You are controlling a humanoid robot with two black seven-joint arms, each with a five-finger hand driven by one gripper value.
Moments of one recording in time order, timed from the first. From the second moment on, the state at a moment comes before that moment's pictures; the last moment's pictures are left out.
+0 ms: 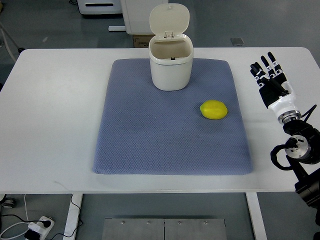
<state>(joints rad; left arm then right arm) -0.02 0.00 -0.11 -0.27 -0.07 0.19 -0.41 0.48 -0.14 1.22 0.90 -0.44 0.17 0.28</state>
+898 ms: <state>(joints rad) -0.02 0.00 -0.11 -0.27 -0.07 0.19 -0.41 0.49 -0.14 1.20 0.90 -0.40 0.18 0.28</state>
